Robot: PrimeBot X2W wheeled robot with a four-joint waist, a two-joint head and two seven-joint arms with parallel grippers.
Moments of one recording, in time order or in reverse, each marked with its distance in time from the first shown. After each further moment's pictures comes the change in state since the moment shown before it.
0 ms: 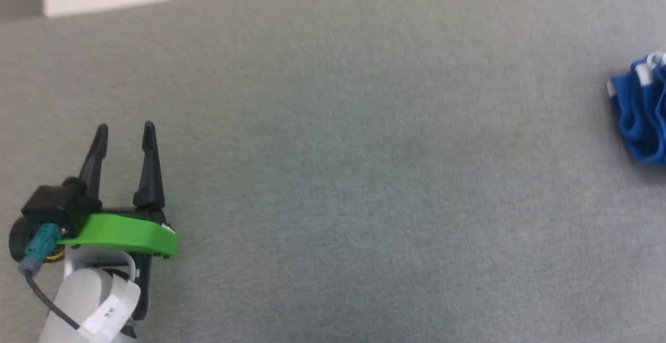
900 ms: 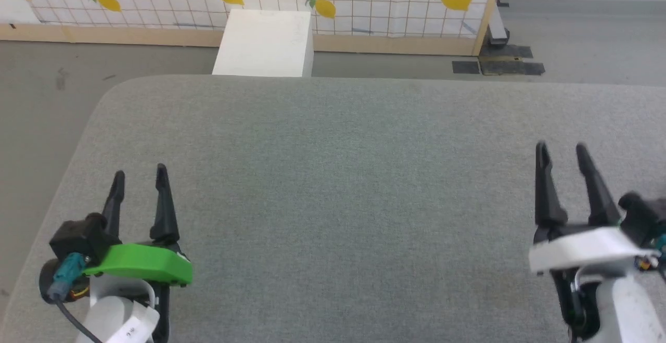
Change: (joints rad) left arm 0.057 -0.069 0.004 0.129 -0.026 0.028 -0.057; right arm 0.594 0.325 0.073 0.108 0.033 0.000 -0.479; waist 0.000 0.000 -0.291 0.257
